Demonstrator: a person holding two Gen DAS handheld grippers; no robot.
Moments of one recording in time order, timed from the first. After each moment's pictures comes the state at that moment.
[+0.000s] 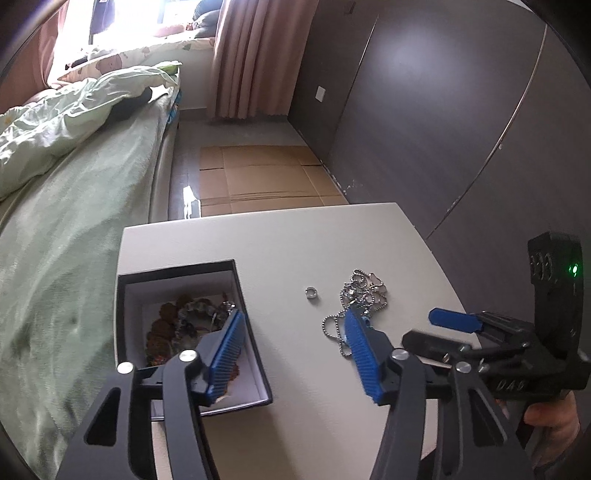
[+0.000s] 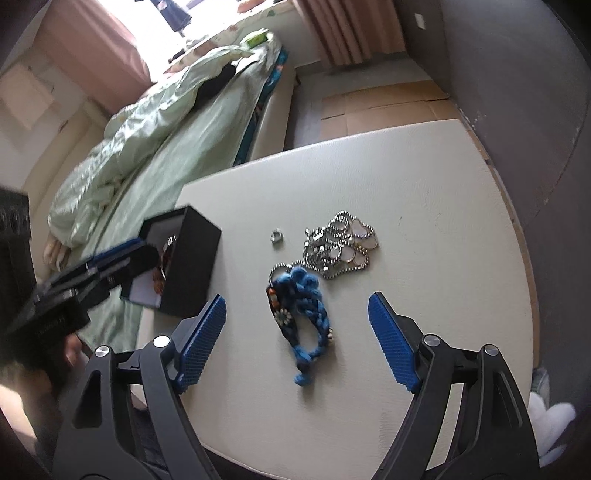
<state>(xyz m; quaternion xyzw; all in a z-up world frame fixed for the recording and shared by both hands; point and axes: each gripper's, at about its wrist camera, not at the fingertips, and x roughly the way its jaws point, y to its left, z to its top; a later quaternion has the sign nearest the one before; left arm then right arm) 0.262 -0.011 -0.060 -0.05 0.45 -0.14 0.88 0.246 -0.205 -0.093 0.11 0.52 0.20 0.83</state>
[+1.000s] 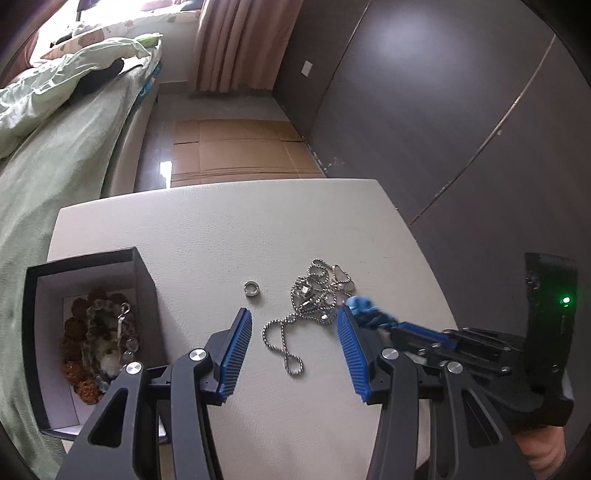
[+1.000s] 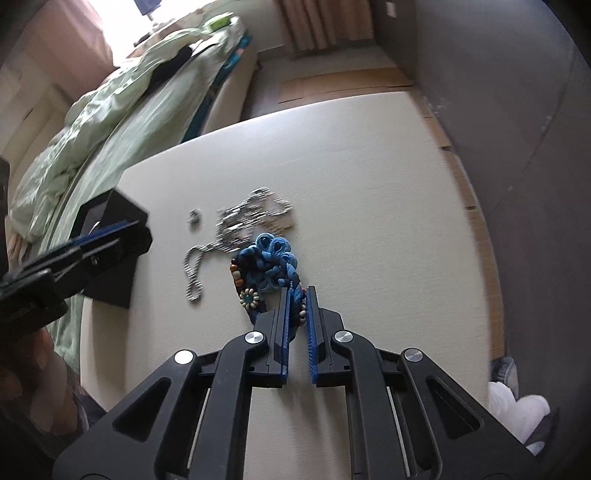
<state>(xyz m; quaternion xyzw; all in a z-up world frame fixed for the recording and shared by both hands) 0.294 -0.068 -0.100 -0.08 0.49 -0.16 0.85 0.257 -0.245 -0.123 0.07 0.54 0.12 0.83</state>
